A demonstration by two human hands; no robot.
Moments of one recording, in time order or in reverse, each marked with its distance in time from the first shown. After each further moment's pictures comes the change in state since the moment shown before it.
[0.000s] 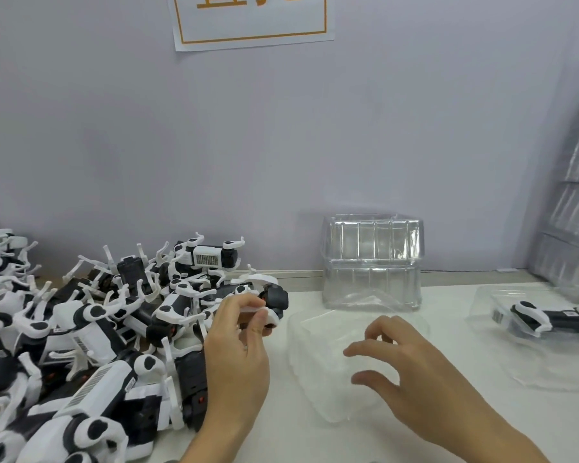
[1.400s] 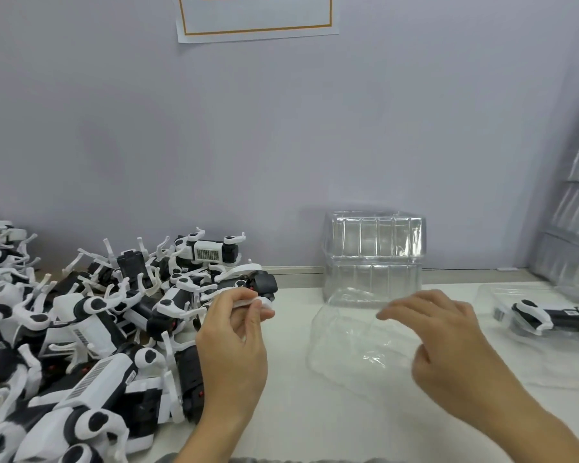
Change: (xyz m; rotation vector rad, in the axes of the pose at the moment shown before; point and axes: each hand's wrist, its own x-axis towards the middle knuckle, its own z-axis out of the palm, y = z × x) left_hand 0.003 -0.005 -0.003 -0.004 0.063 -0.026; right_hand 0.006 -0.006 -0.039 -0.260 -0.023 0.224
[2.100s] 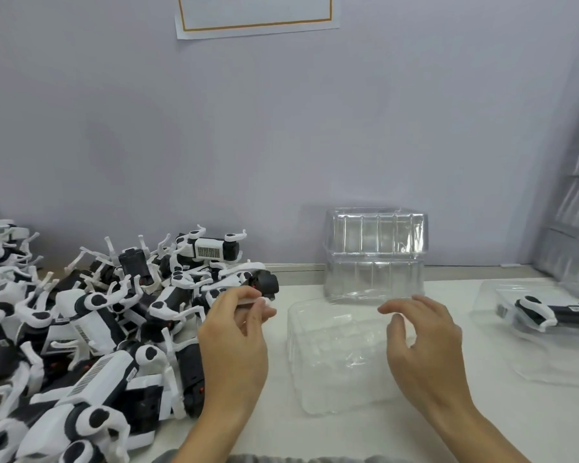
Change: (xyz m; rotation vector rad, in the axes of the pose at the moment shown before) left_hand 0.002 -0.001 -0.001 0.110 -0.035 -0.049; right_hand 0.008 -0.016 0.050 0.548 0.459 0.234
